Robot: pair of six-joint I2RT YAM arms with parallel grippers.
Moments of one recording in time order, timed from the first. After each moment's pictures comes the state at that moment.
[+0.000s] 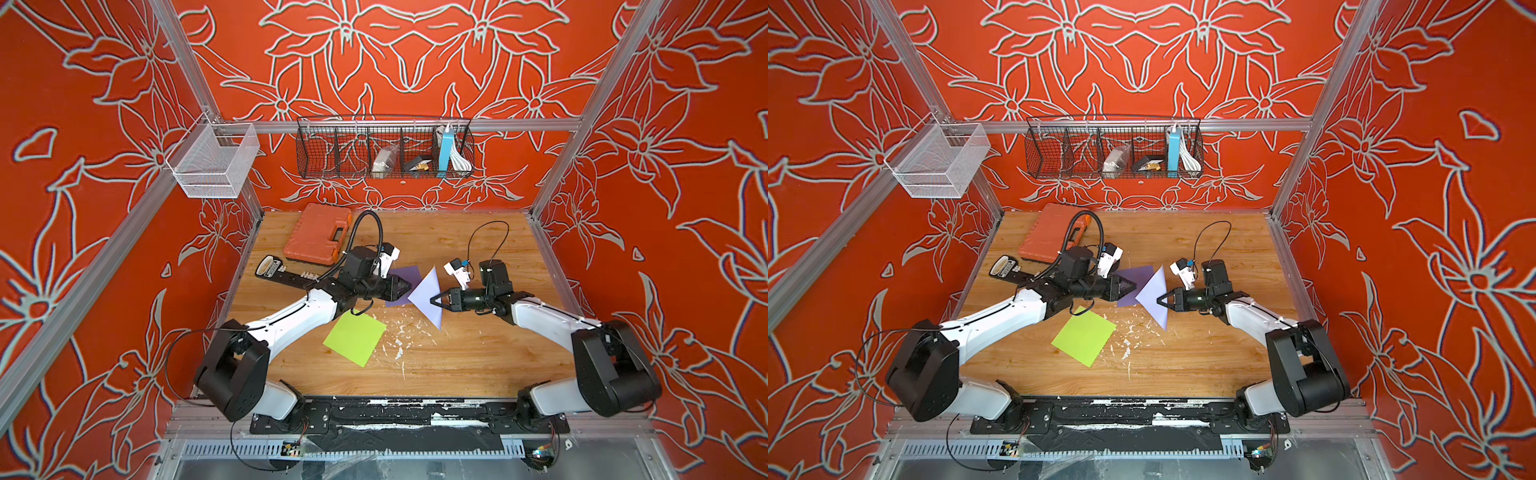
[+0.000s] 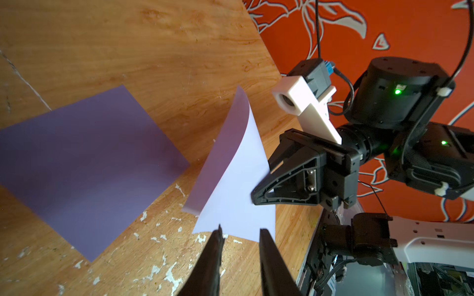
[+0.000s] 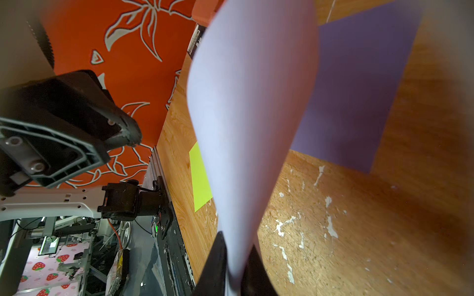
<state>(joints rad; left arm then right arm) -0.54 1.46 0.93 -0.07 0.52 -0.47 0.31 1.45 0.66 0.01 -0.92 0.38</state>
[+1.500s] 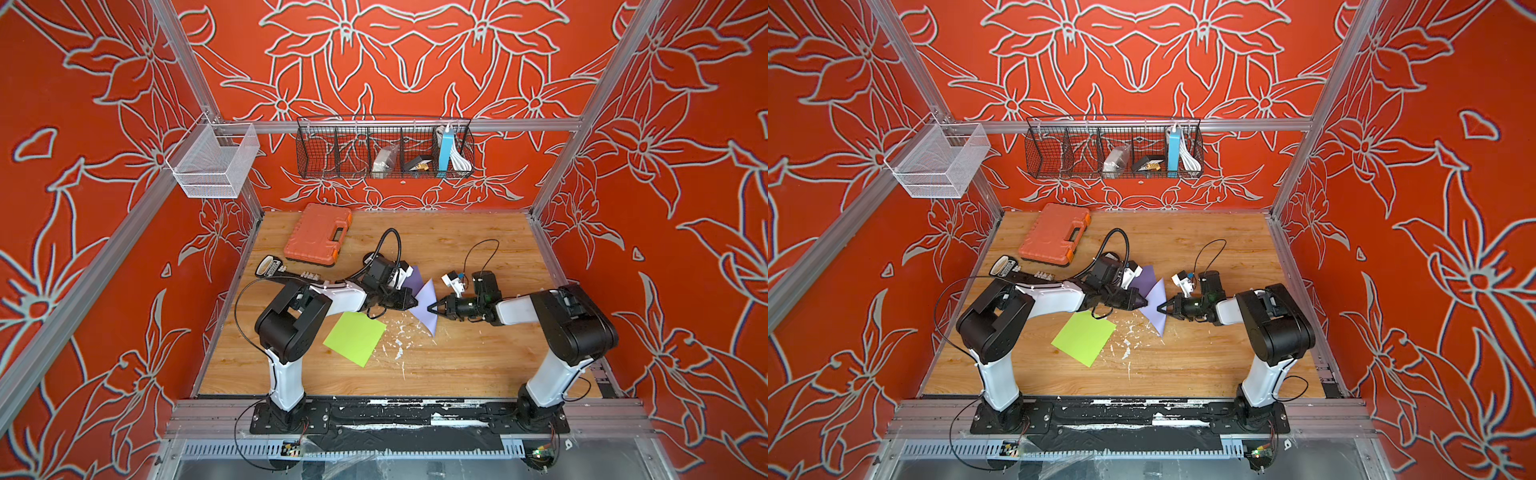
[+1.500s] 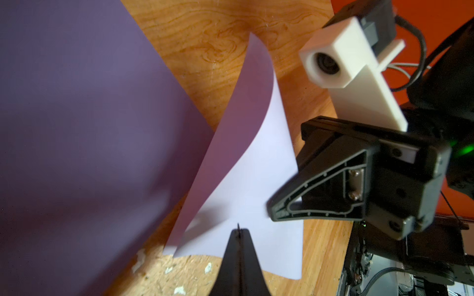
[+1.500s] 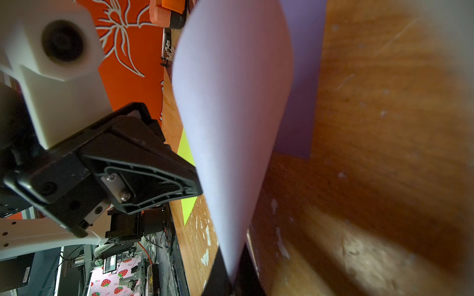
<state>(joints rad) -0.56 1.88 1.01 0.05 0.60 -0.46 0.29 1.75 0.59 0.34 -0.97 0.58</state>
